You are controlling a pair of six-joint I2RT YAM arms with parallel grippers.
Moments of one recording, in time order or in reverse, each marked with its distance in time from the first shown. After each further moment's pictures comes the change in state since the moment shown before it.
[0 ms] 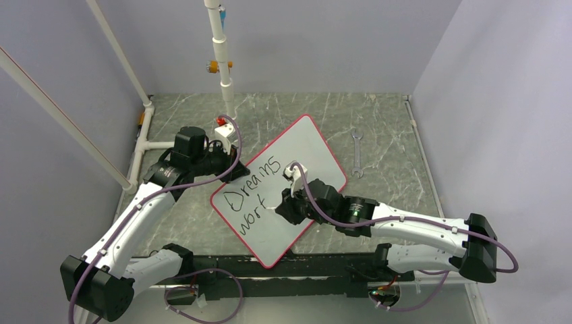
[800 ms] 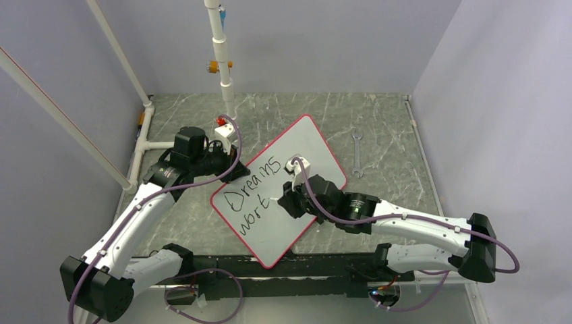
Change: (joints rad) left arm 0.000 -0.002 0.000 0.001 0.003 -0.001; right arm 0.000 0.010 0.062 -0.064 0.103 -0.016
